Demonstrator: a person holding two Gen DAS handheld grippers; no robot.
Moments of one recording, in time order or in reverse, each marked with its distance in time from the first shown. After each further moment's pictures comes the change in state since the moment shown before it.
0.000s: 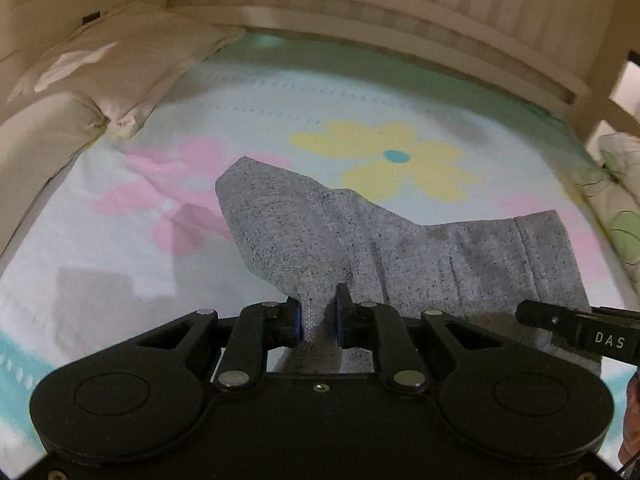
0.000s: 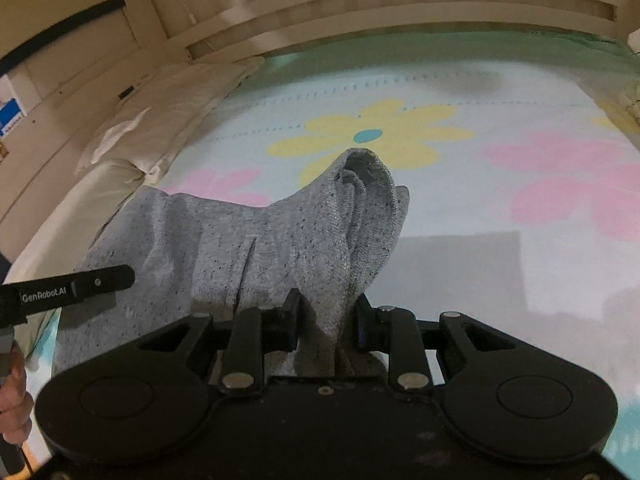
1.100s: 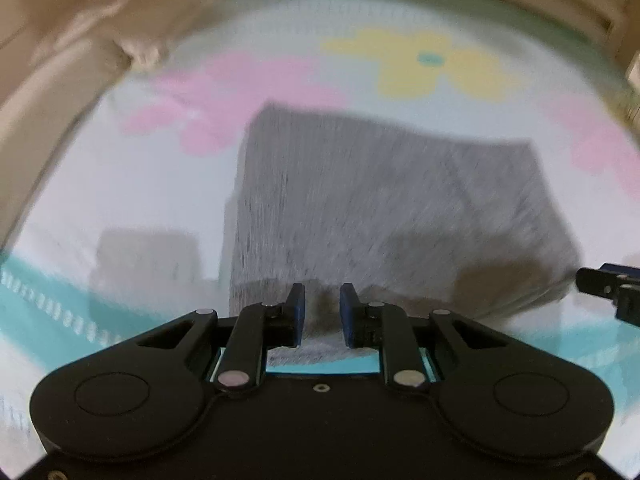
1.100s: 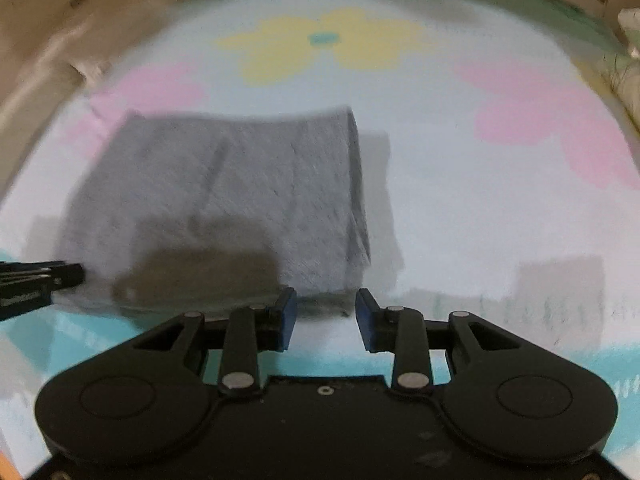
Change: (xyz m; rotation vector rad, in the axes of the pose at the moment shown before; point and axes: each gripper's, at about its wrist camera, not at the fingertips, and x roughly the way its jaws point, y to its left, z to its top) left arm -0.008 -0.017 -0.042 0.039 0.157 0.149; right arm 0.037 0.014 -0.018 -0.081 0.191 -0.192
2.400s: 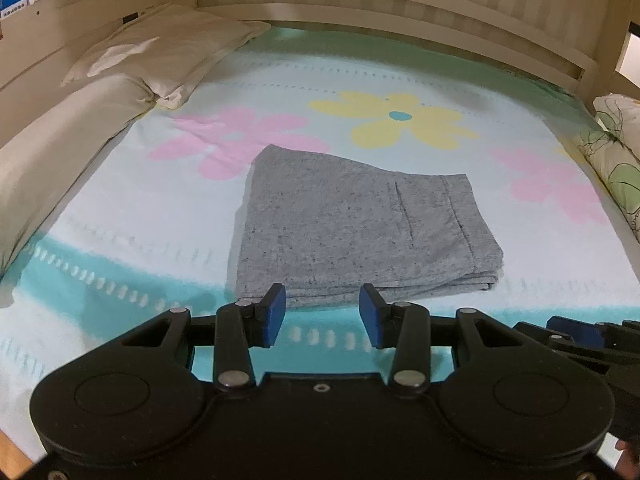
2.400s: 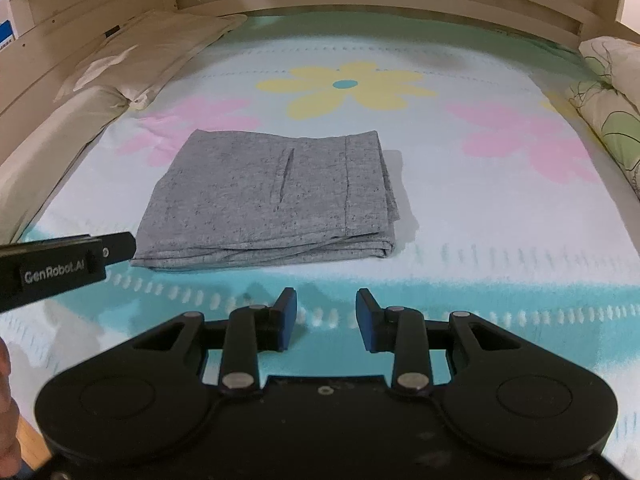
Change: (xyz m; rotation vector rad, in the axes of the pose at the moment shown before) left arm -0.082 -0.011 -0.054 -0.032 -0.158 -0.029; right arm -0.099 0.055 -0.085 0.004 -0.119 -0.022
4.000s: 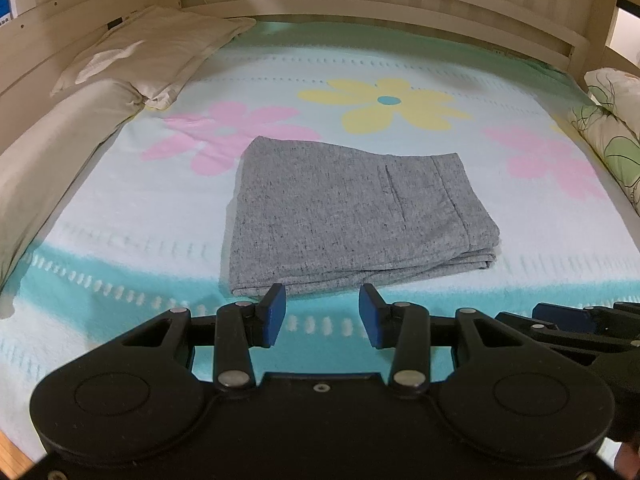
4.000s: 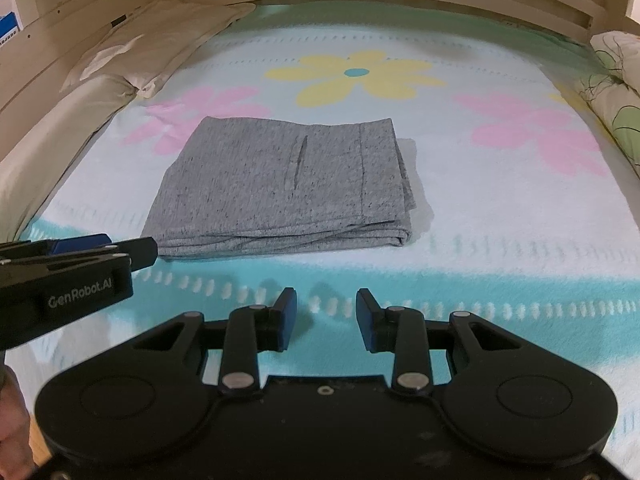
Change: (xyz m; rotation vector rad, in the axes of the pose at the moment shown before) left arm 0.002 -0.008 -0.006 0.061 0.030 -0.004; right arm 0.006 0.003 -0.001 -0.022 0.038 0.032
